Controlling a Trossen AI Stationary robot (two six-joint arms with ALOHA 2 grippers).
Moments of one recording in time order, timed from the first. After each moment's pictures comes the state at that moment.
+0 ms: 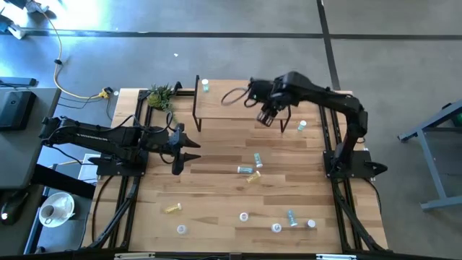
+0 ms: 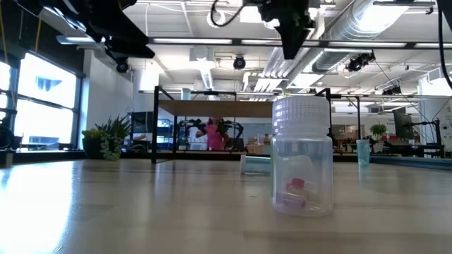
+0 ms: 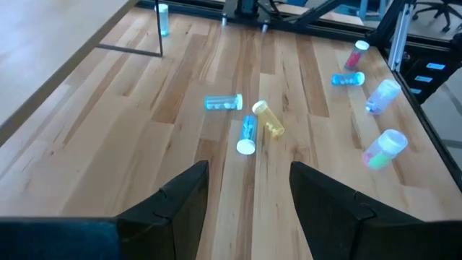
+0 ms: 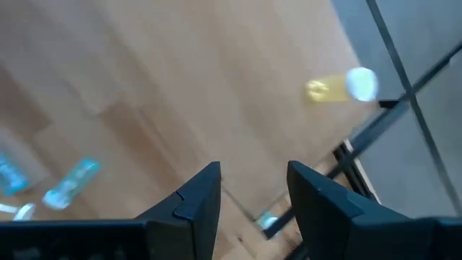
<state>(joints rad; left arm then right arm) 0.05 0.87 0.58 -0.21 -0.10 -0.18 -0.24 1.80 2.01 -1.57 0.39 0.26</state>
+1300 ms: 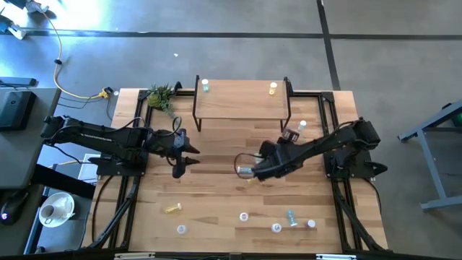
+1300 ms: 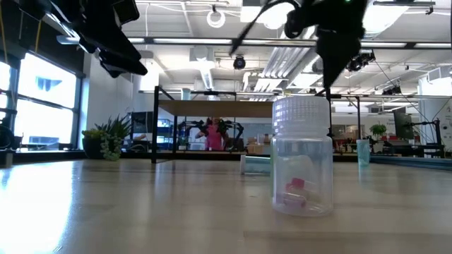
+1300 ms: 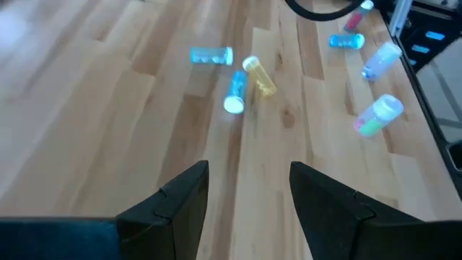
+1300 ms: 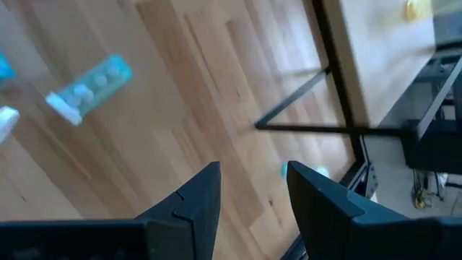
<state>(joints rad) 0.04 0.93 0.58 -0.27 -0.03 -0.26 0.29 1.74 1.41 -1.46 0.65 0.79</state>
